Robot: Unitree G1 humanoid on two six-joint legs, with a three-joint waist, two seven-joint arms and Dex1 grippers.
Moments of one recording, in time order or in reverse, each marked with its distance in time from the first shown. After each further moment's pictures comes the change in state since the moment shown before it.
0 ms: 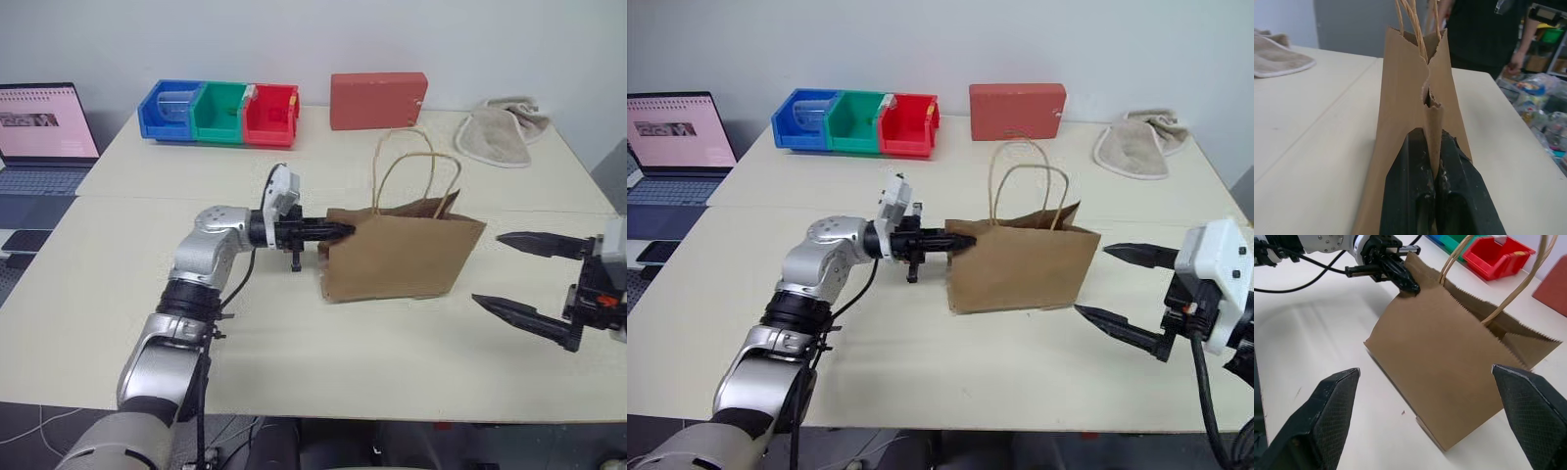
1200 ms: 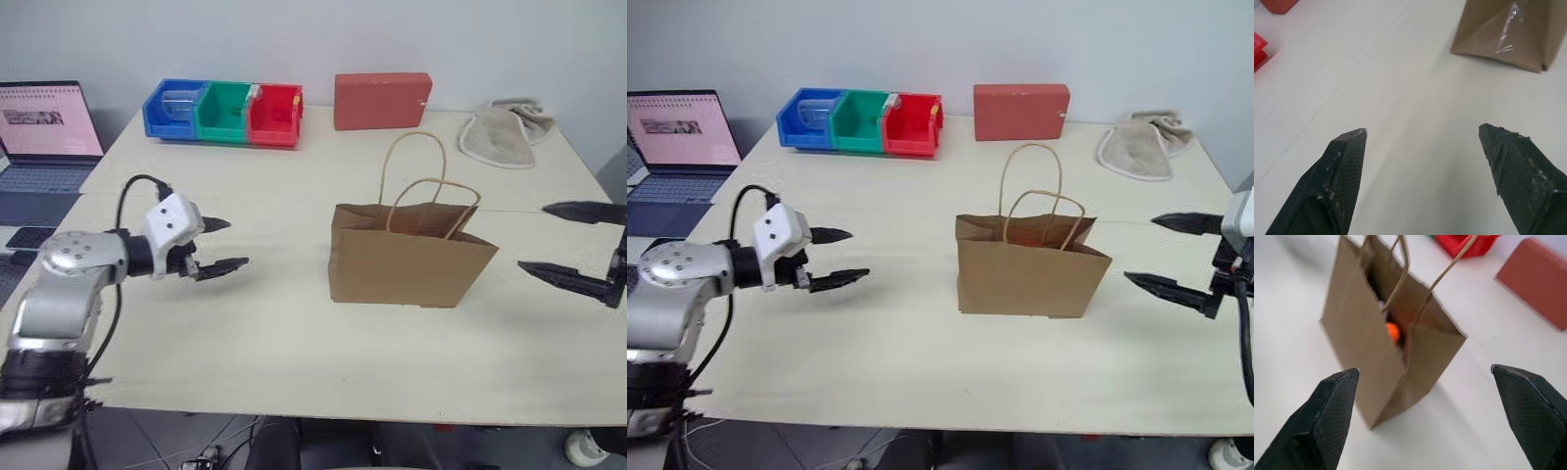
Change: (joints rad) left arm 0.506 0.536 0.301 -0.589 0.114 0.145 0.242; right arm -0.099 -0.183 0.117 0.469 -0.258 -0.271 0.315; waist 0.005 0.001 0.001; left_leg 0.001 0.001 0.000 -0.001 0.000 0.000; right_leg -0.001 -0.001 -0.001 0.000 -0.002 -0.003
